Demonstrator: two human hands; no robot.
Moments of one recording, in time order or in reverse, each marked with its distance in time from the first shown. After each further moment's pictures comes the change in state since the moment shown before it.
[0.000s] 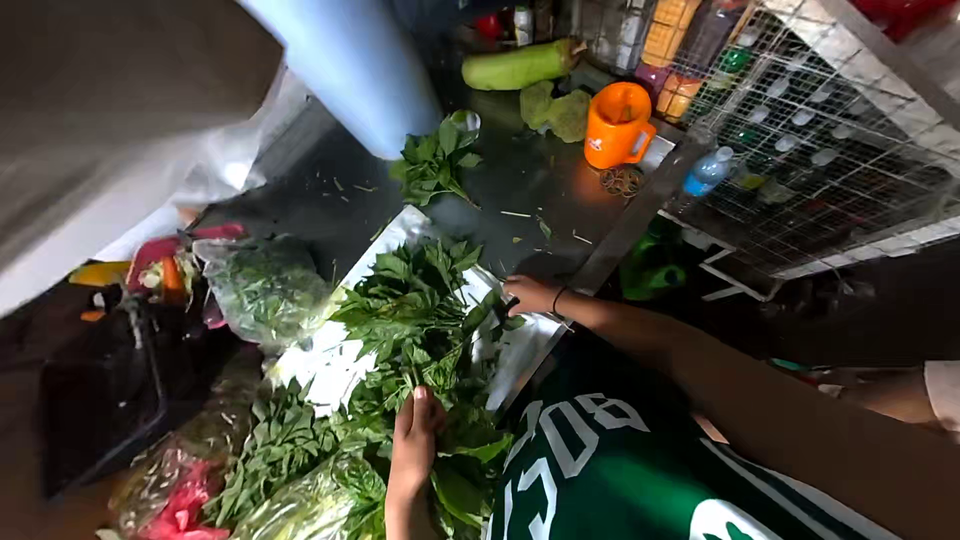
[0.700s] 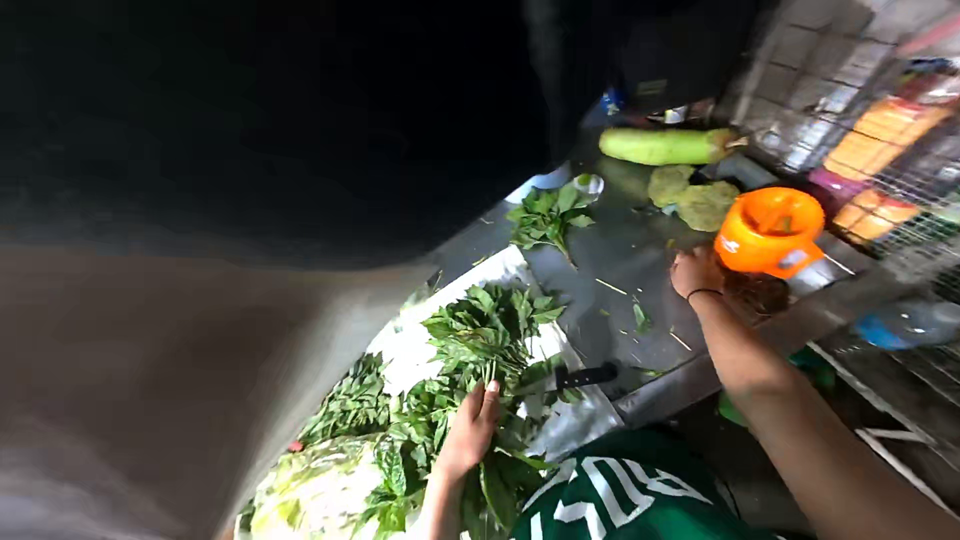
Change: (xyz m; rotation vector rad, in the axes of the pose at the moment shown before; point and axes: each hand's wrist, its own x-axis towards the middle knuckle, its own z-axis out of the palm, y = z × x) left_hand 0.054 0.062 0.045 0.254 0.120 -0.029; right_hand 0.093 0.205 -0.169 -0.240 0.485 0.499
